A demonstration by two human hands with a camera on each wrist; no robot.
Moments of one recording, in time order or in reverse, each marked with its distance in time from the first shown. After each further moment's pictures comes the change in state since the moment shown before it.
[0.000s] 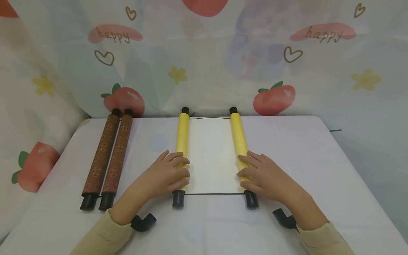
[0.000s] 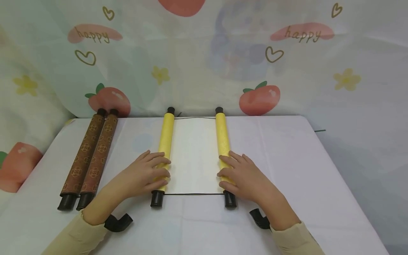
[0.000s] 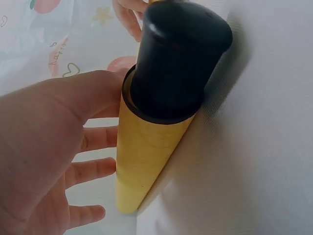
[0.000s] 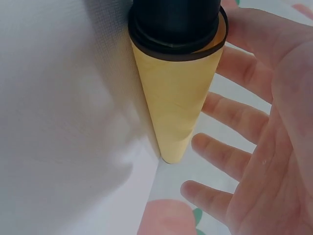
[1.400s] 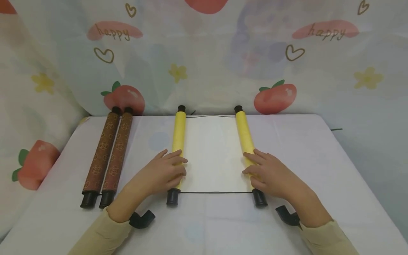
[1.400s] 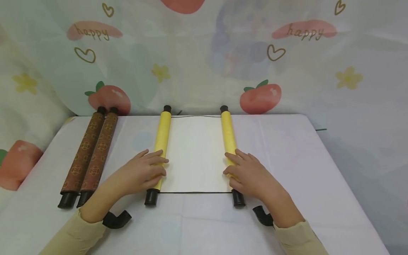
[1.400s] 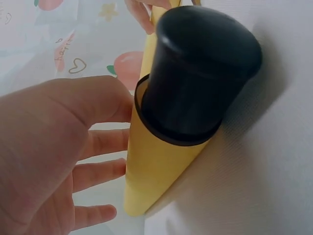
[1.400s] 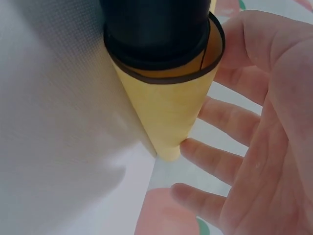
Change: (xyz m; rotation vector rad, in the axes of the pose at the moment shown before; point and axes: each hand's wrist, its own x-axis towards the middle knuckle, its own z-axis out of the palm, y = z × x) left_hand -0.002 -0.002 -0.008 0.008 -0.014 -0.006; right_hand -0.003 0.011 -0.006 -0.010 -0.048 0.054
